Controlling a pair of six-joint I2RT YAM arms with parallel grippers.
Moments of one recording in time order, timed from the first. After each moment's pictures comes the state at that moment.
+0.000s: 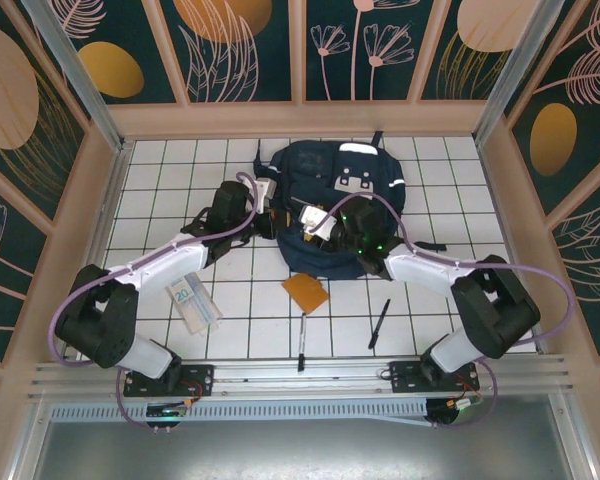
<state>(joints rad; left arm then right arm) -0.53 1.49 0.91 0.04 0.35 -0.46 0.66 1.52 0.79 0.25 -0.14 -0.67</state>
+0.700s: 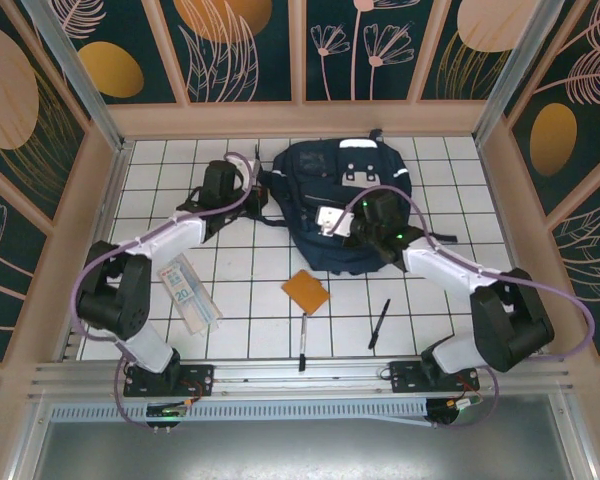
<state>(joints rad) -0.37 1.68 1.06 0.03 0.25 -0.28 0.51 1.40 0.82 0.00 -0.24 -0.99</state>
